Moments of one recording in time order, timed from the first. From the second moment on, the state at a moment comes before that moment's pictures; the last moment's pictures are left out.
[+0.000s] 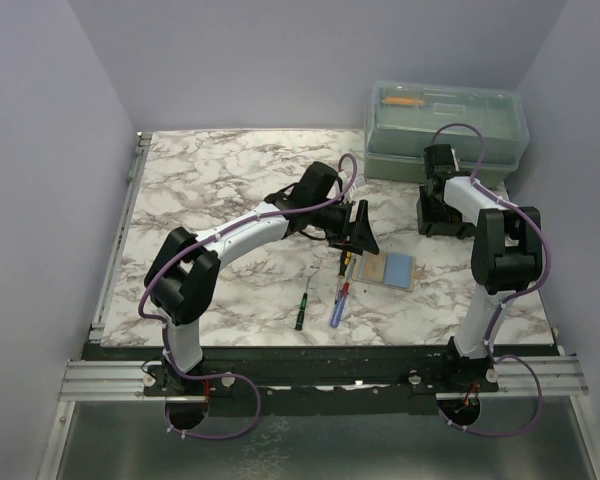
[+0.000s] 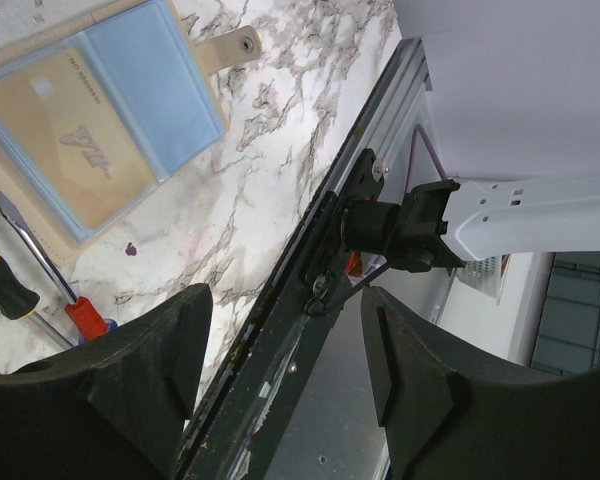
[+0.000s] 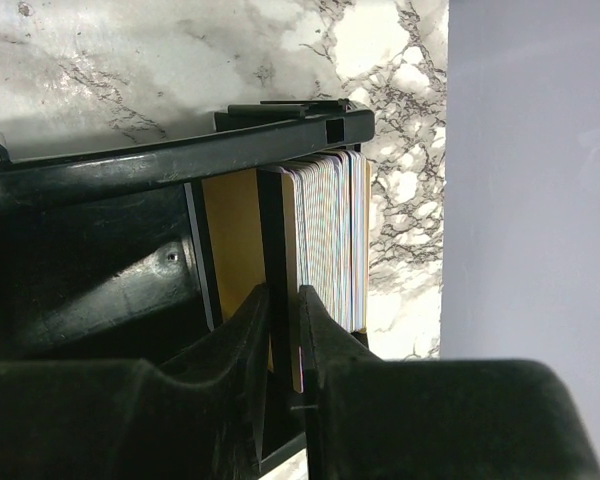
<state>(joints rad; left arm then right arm) -0.74 1.84 1.42 -0.25 0.76 -0.65 0.06 1.92 1.35 -0.47 0.67 -0.16</state>
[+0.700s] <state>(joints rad) -0.74 1.84 1.42 -0.24 0.77 -0.65 0.06 1.91 1.42 -0.61 0.60 -0.07</state>
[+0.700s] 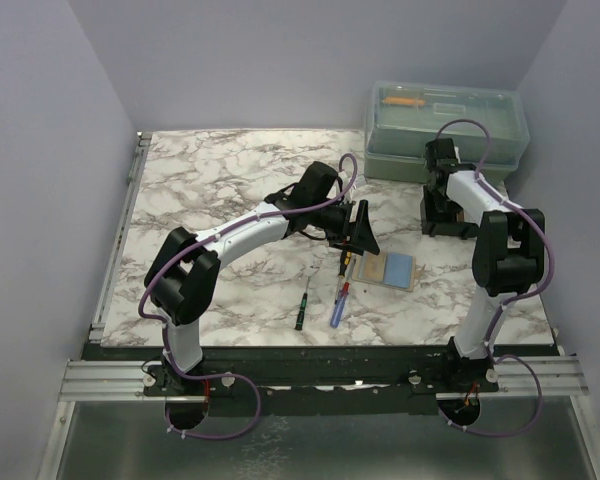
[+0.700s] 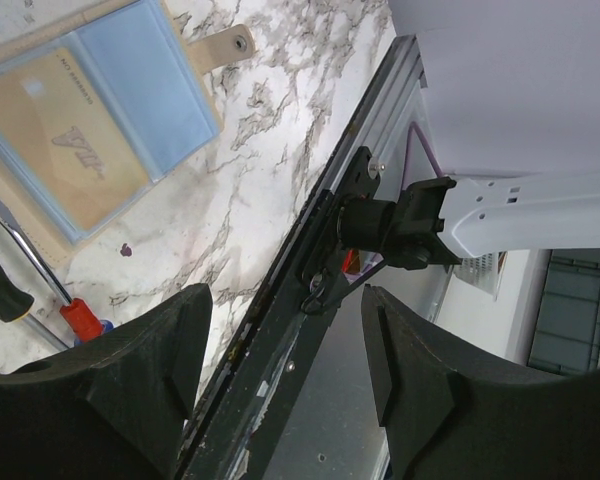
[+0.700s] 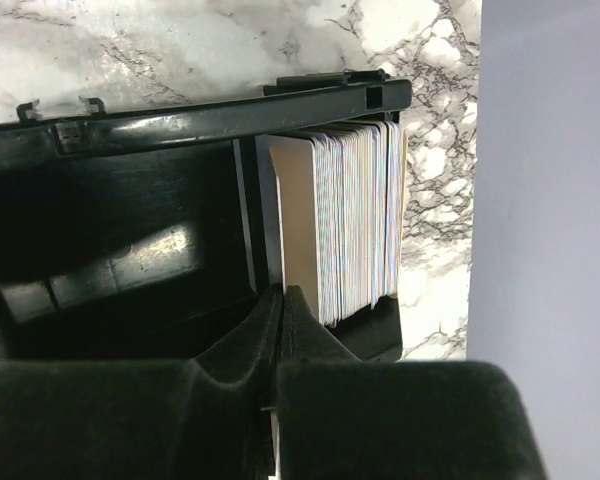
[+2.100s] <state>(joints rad) -0.60 1.84 1.32 -0.03 0.87 -0.84 0.01 1.12 0.80 -0.30 -0.52 0.42</state>
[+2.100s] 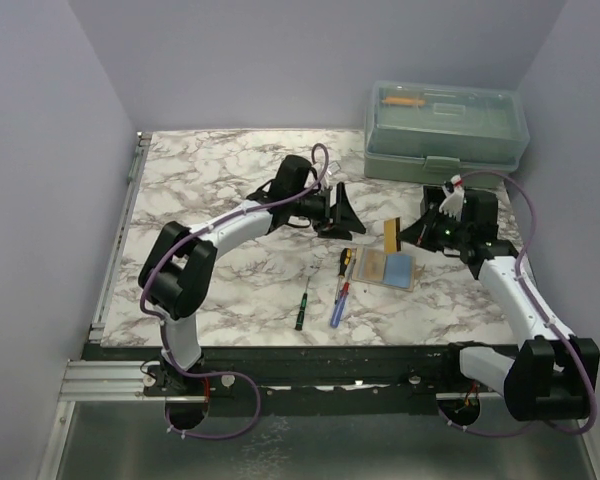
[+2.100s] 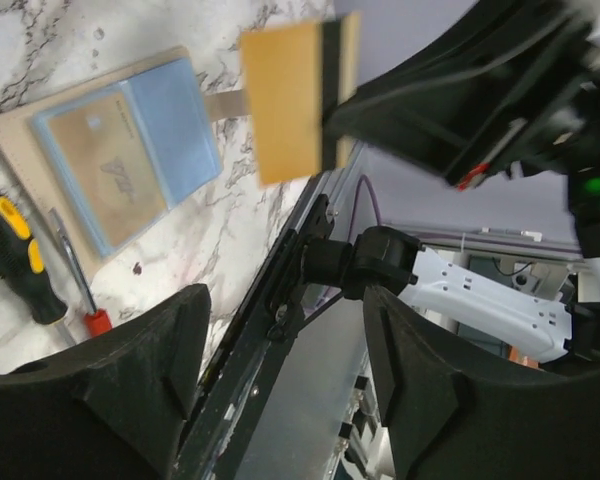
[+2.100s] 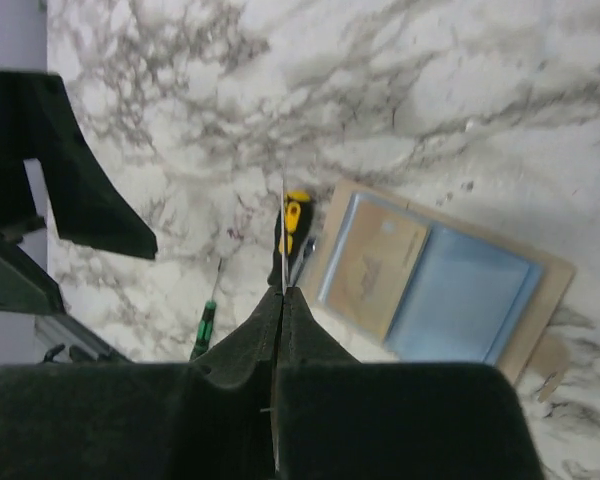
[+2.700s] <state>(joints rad) -0.74 2.17 1.52 -0.10 0.71 -0.83 -0.17 1.25 0.43 0.00 -0.83 0.48</state>
